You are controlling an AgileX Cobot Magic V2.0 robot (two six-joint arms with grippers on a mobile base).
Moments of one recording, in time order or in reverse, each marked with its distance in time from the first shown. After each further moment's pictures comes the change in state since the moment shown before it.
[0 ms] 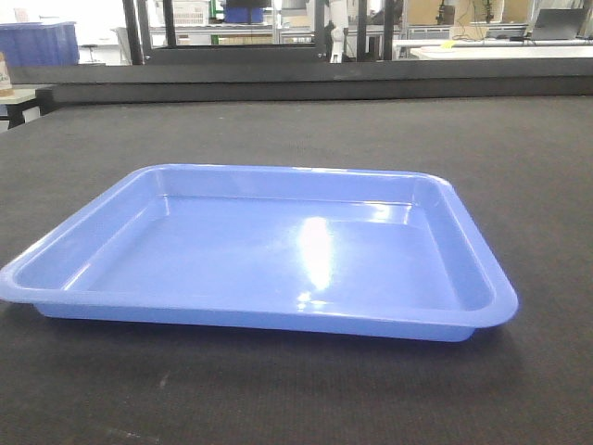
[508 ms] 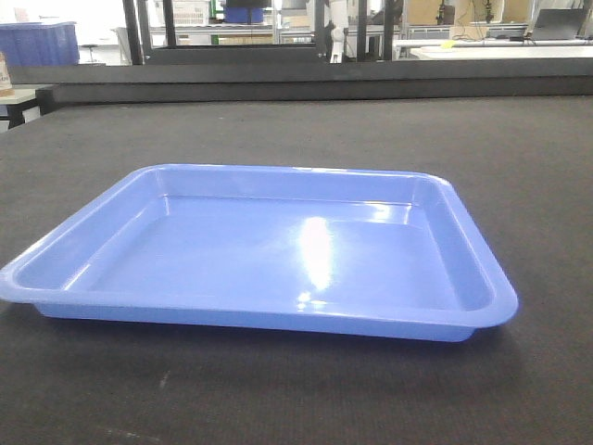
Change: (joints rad) left arm 0.000 0.000 0.000 0.000 0.000 0.000; right arm 0.000 0.000 0.000 0.000 0.000 0.000
